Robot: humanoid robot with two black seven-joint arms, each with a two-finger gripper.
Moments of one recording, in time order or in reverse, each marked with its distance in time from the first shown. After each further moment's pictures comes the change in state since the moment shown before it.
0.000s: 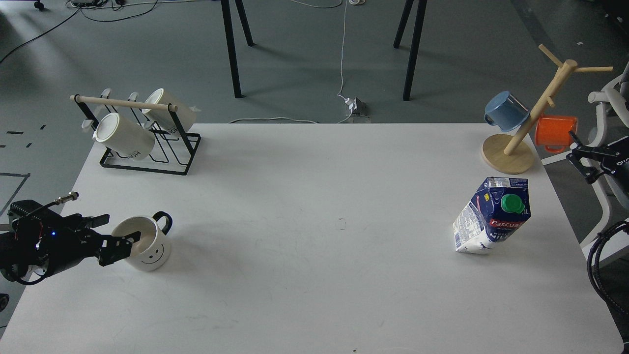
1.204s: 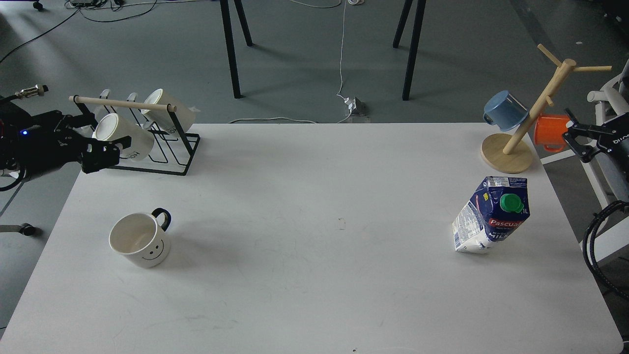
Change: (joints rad) left arm -0.293 0.175 0.001 -0.146 -0.002 -0.068 0.000; right arm 0.088 0.000 -0.041 0.000 0.000 0.000 -0.001
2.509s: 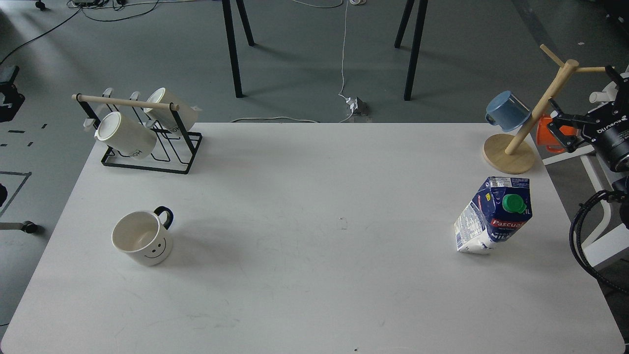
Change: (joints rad) left arm 0.007 -0.280 -0.232 0.516 -1.901 -0.643 0.000; right arm 0.061 0.031 -0.030 0.001 -0.006 0.000 -0.002
